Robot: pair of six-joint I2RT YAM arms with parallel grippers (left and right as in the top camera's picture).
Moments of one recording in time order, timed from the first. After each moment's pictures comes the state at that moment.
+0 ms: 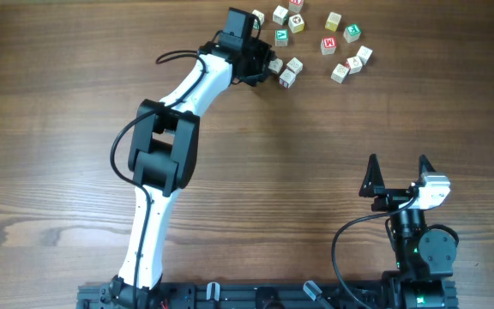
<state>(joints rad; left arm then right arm) -0.37 2.49 2.00 -0.42 0.36 -1.47 0.02 0.02 0.01 0.00 0.01 0.13</state>
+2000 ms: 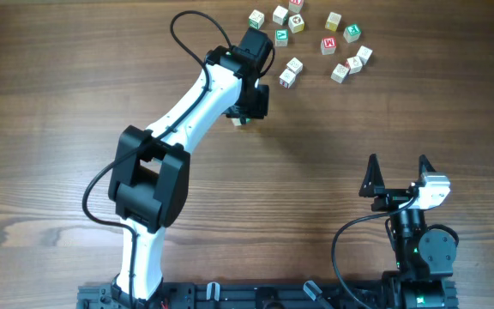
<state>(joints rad) -0.49 2.16 1.79 -0.99 0.05 -0.38 0.02 0.02 0.01 0.00 0.01 0.13</state>
